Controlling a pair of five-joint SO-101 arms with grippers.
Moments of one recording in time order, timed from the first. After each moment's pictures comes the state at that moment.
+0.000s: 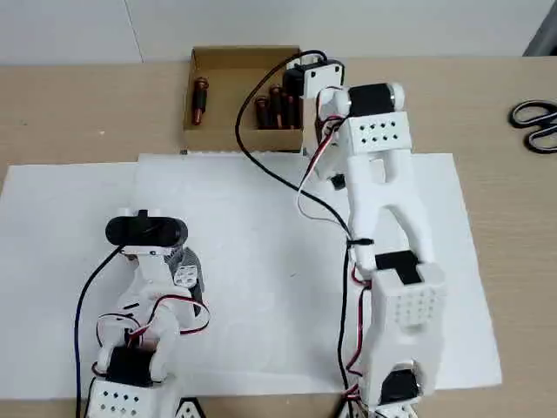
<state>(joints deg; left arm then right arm) 4.9 -93.8 93.1 51.1 14.0 -13.5 28.3 -41.1 98.7 11.5</state>
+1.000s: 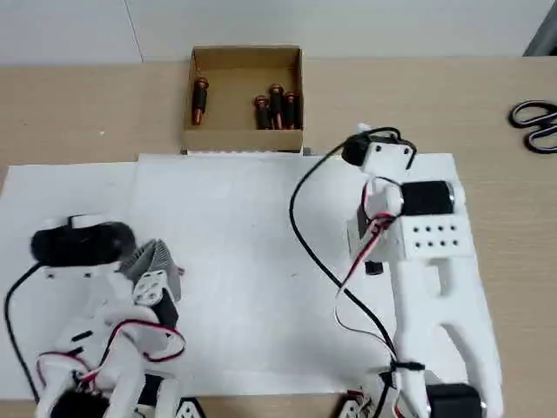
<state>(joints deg) 4.9 -94.1 54.6 79.6 21.3 -7.0 -23.7 21.7 91.4 -0.9</state>
